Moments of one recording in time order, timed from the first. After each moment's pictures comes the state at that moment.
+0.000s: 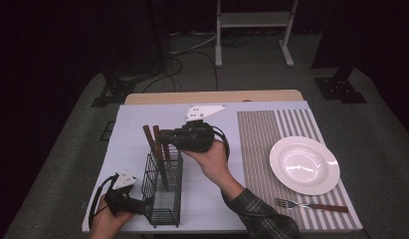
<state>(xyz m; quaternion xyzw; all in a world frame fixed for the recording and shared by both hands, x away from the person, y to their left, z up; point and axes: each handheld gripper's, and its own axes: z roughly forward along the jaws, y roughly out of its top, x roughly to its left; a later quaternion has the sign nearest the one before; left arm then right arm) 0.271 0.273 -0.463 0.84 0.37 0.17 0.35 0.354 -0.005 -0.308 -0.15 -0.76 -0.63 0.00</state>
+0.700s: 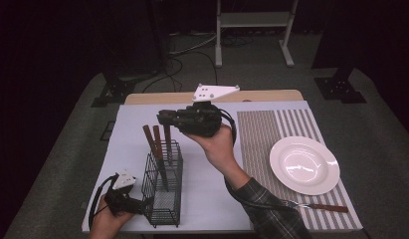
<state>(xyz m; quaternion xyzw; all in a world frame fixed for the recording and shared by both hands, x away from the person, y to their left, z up) 0.271 0.273 -0.463 0.84 0.37 0.16 0.35 0.353 -0.022 -0.253 -0.14 -0.74 -0.66 -0.02</state>
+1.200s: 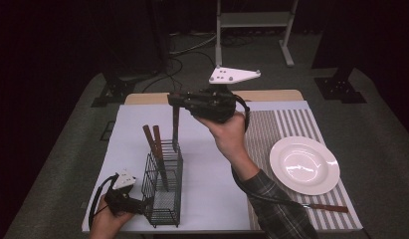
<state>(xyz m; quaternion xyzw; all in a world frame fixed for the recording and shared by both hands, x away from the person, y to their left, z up) 0.271 0.273 -0.464 0.84 0.37 0.16 0.35 0.356 -0.051 -0.218 -0.15 -0.71 -0.69 -0.06</state>
